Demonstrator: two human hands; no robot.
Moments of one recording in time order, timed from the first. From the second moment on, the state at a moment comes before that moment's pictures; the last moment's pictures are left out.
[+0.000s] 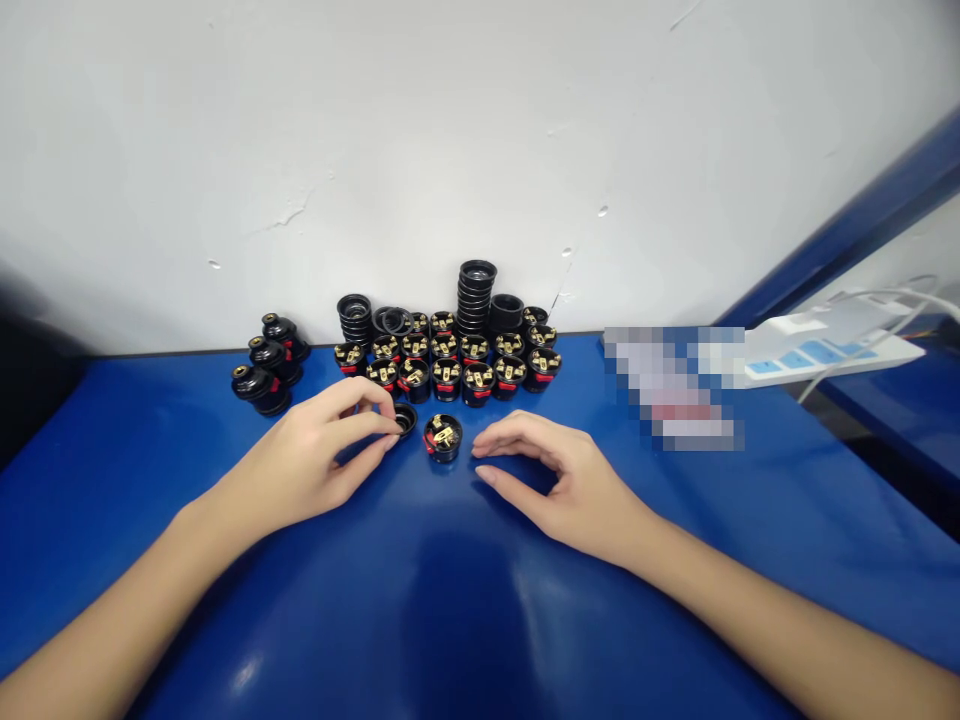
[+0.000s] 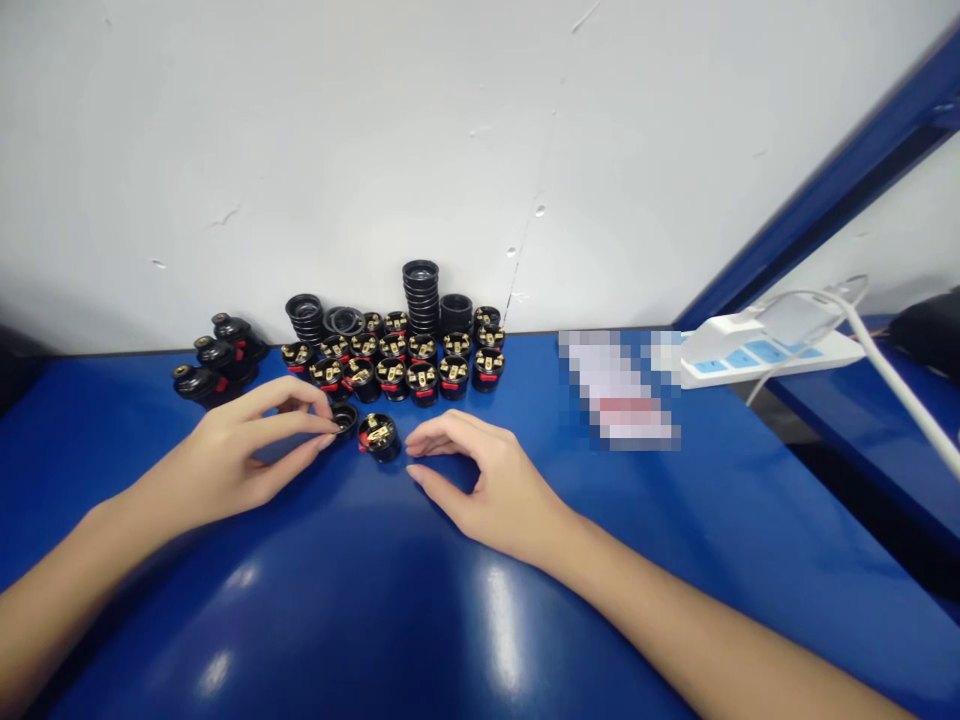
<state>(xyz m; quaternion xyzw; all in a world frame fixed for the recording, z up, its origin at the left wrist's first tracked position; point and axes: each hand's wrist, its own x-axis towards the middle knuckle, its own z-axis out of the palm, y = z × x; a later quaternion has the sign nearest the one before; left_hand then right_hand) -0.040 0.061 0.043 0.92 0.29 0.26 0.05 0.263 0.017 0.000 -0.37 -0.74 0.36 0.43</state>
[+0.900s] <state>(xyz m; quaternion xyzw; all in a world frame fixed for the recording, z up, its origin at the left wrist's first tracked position) -0.042 0.131 0.081 0.89 0.35 0.21 -0.19 0.263 0.015 0.000 -0.37 -0.74 0.34 0.43</state>
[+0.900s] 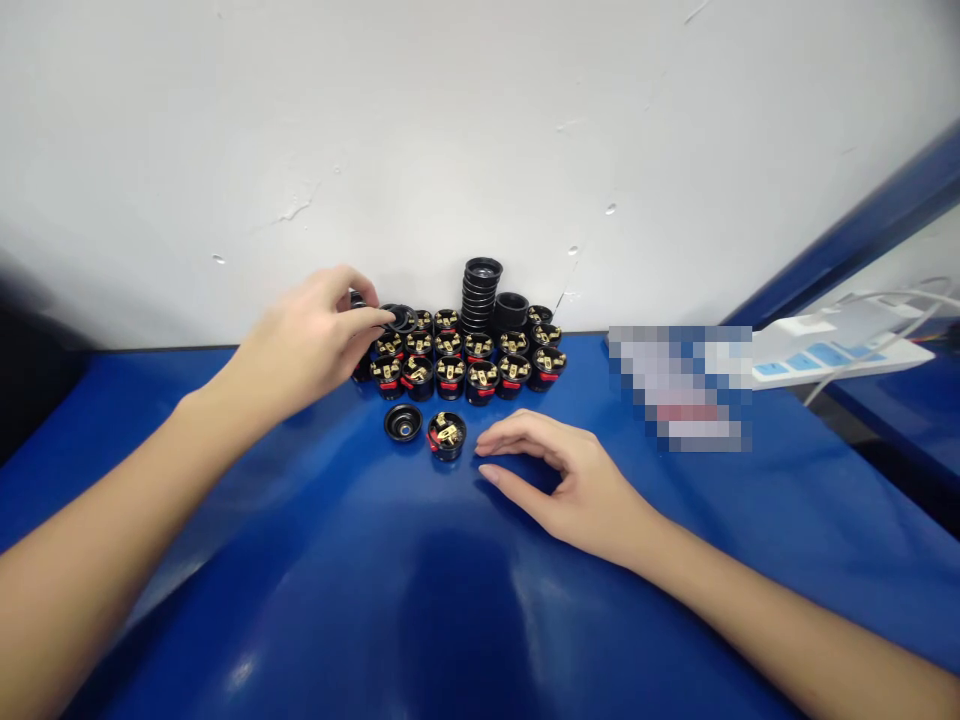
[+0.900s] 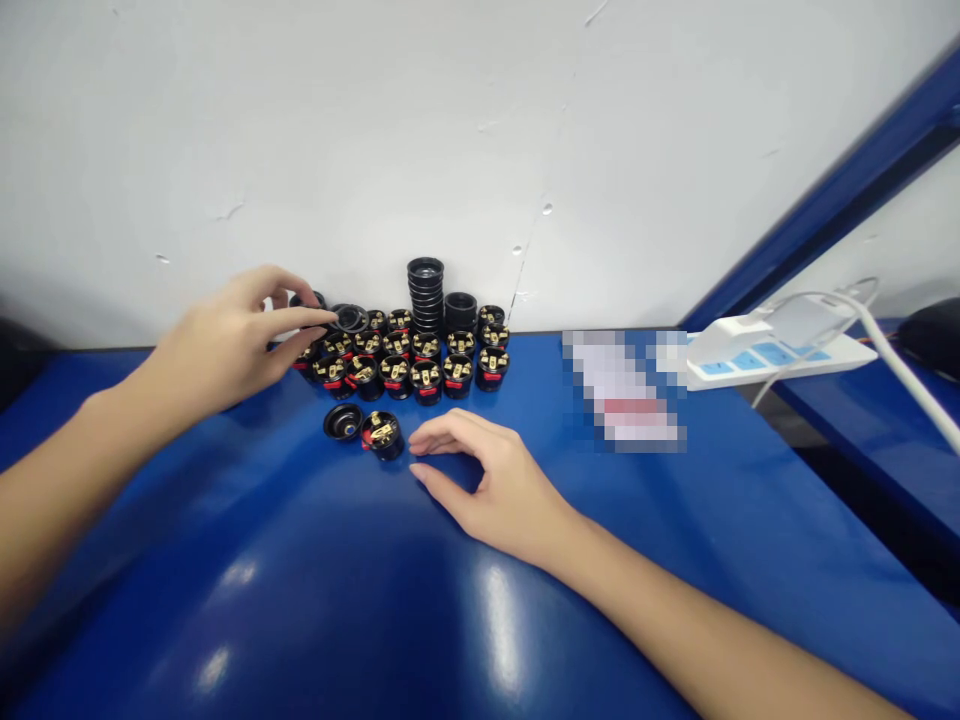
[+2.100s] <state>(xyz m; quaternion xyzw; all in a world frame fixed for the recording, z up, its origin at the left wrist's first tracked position) -0.080 0.079 0.050 0.93 0.35 0.09 0.10 0.262 0.016 0.002 -0.38 -0.74 0.35 0.43</state>
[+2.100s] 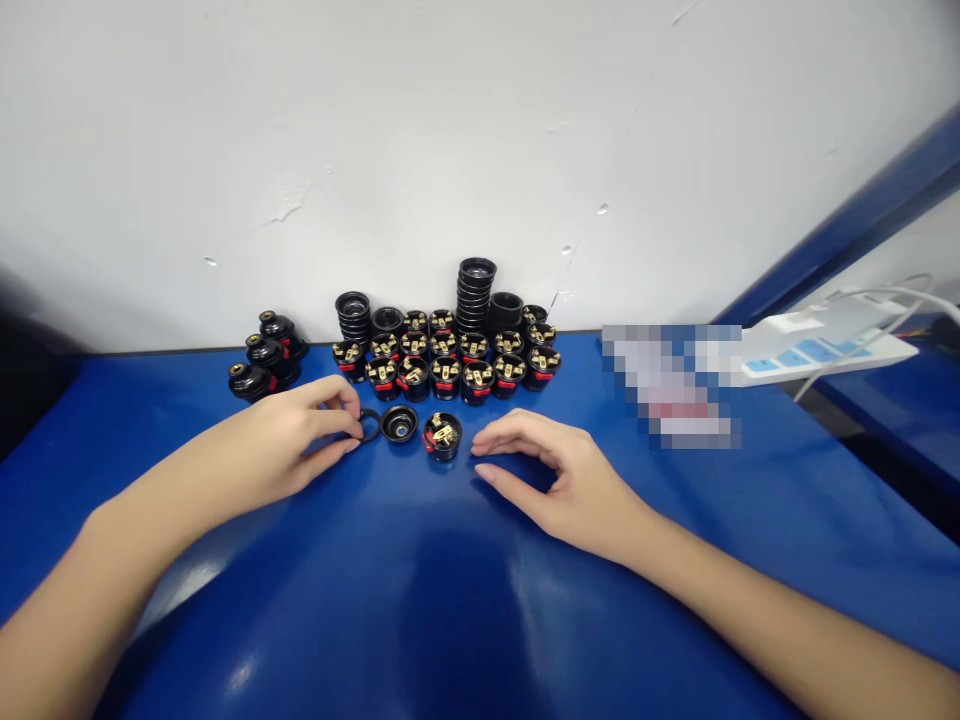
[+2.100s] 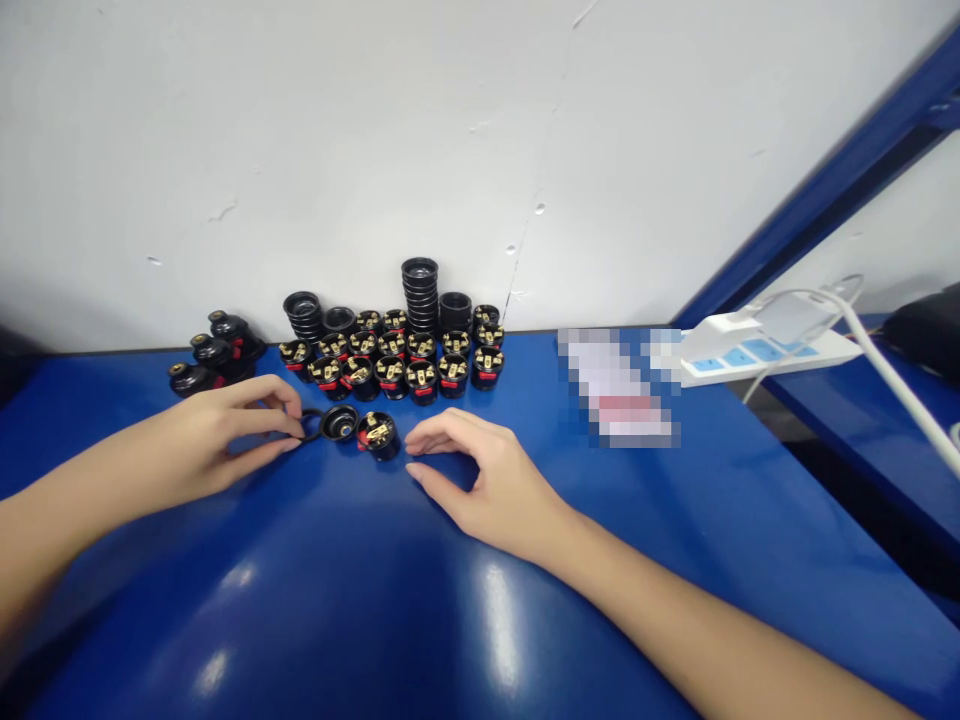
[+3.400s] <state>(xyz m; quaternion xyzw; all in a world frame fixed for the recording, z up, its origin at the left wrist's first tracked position) -0.034 0.053 0.055 0.92 0.28 0.25 0.05 0.266 0.012 0.011 -0.37 -0.81 0.28 0.36</state>
